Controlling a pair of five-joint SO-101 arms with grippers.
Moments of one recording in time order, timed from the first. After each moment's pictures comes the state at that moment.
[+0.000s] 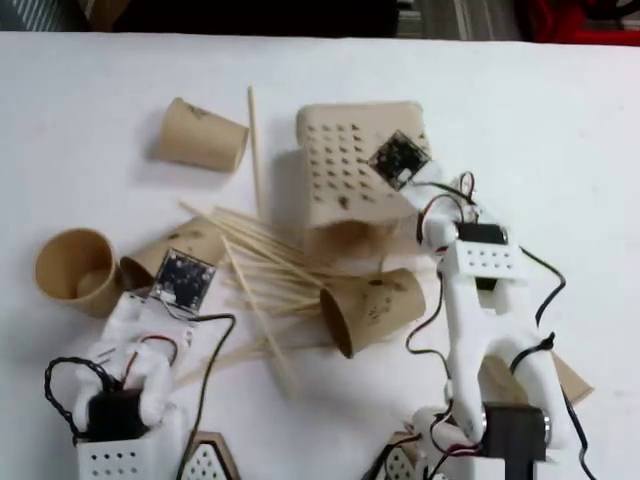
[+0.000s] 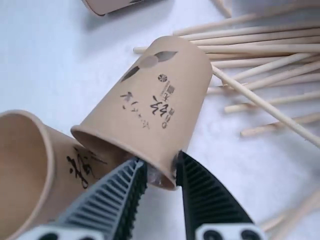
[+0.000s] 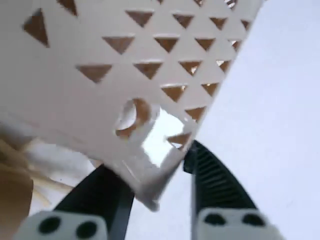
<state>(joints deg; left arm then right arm) -10.3 -103.8 90.1 68.9 -29.7 -0.2 -15.8 40.8 35.0 51.1</state>
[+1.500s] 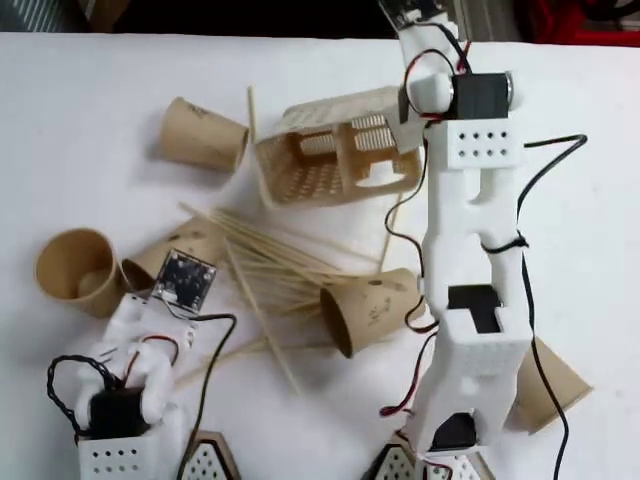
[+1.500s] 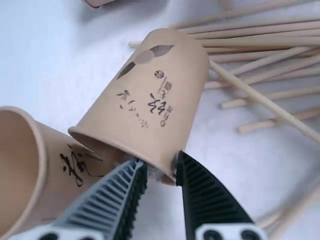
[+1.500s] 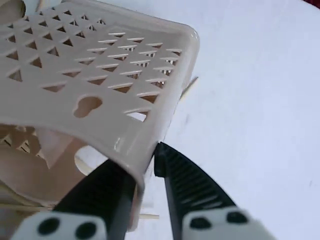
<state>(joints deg) -10.3 -103.3 90.8 68.9 -29.7 -7.6 24.0 -55.4 98.0 20.8</state>
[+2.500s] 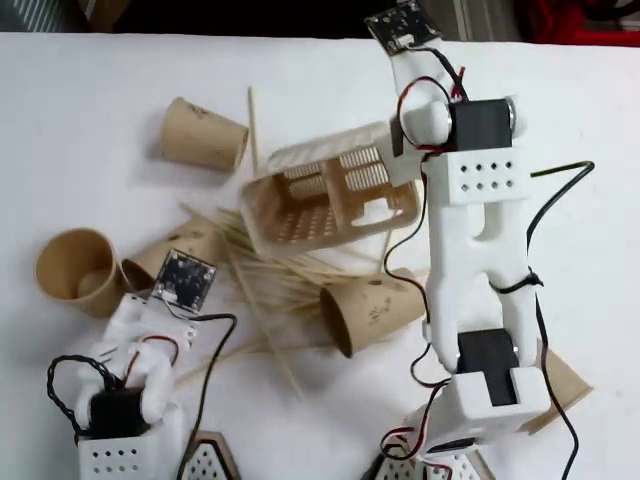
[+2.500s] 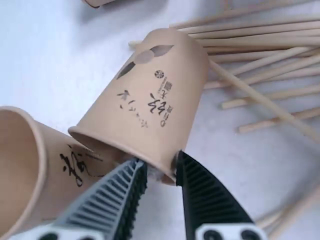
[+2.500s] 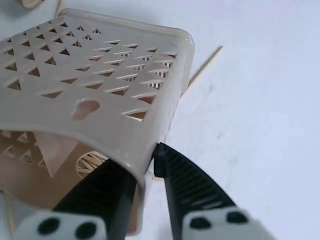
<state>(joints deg) -10.3 -103.3 90.8 68.9 -29.7 -10.5 5.4 -32.6 98.2 18.0</state>
